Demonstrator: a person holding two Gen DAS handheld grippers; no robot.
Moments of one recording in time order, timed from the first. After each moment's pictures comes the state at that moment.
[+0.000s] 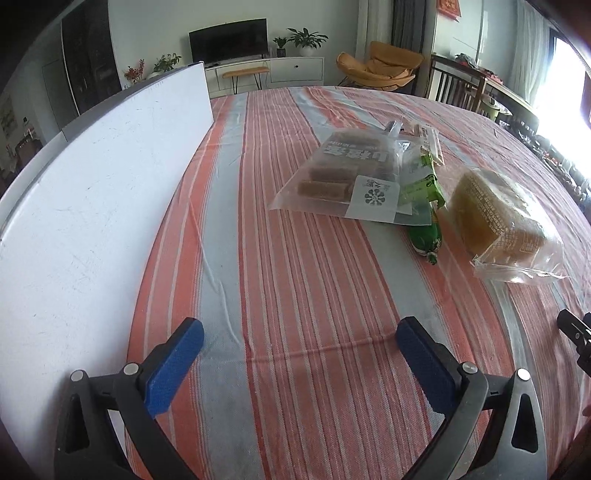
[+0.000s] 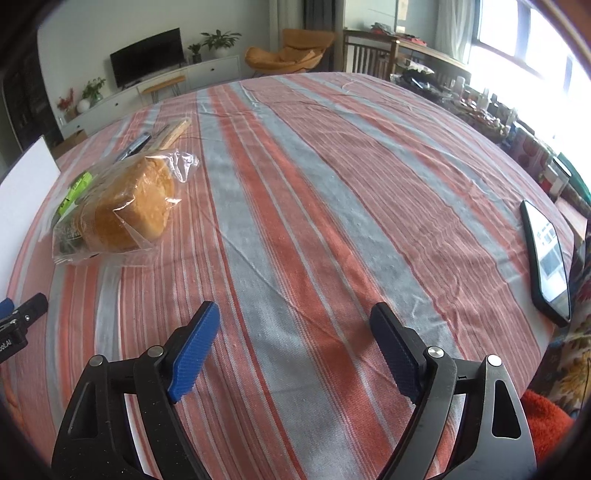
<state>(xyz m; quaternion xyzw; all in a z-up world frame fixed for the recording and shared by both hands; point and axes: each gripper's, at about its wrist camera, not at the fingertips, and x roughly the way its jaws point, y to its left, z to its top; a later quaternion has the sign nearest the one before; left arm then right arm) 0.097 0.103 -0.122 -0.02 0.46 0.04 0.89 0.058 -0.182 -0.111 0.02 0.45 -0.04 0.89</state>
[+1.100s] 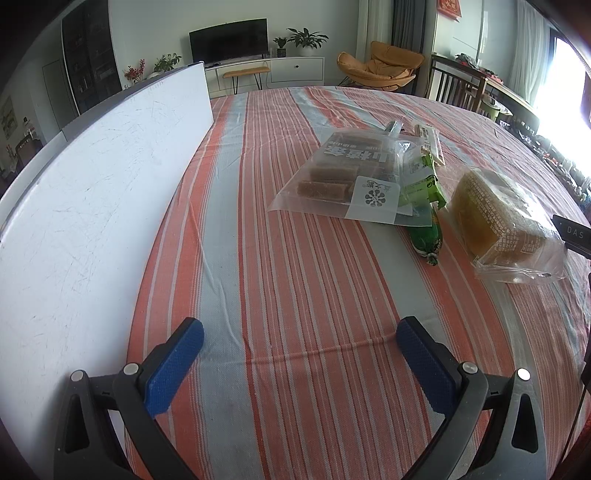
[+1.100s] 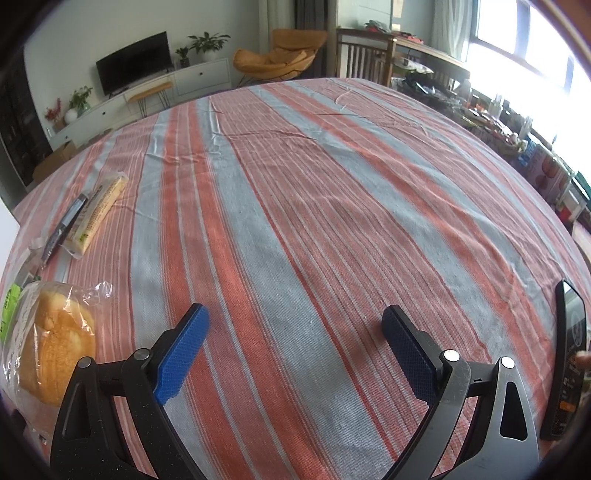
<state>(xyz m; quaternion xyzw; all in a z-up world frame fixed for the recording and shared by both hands) 0.098 0.102 -0.123 -0.02 0.46 0.04 0.89 0.176 -0.213 -0.118 0.03 0.45 -0.05 0.89</state>
